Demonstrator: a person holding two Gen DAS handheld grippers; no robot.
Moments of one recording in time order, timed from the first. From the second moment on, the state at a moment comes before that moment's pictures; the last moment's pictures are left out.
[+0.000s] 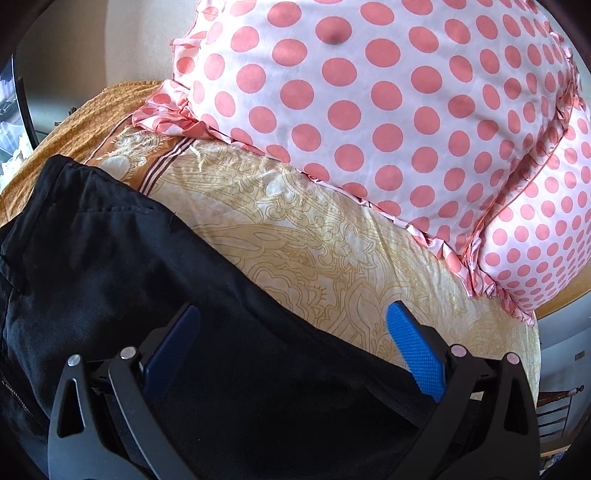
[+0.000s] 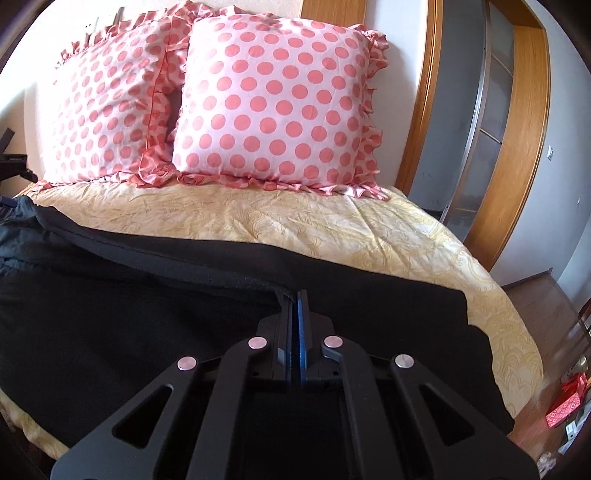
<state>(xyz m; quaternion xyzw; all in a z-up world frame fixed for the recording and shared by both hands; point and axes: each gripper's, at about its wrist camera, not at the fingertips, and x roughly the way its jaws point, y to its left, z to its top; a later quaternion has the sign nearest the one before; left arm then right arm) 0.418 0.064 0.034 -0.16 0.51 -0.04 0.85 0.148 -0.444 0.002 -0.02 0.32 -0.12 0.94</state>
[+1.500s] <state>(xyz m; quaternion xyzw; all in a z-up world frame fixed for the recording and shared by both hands) 0.043 0.143 0.006 -0.27 0.29 0.09 0.91 0.101 -0.448 0.013 0.01 0.28 -0.13 0.95</state>
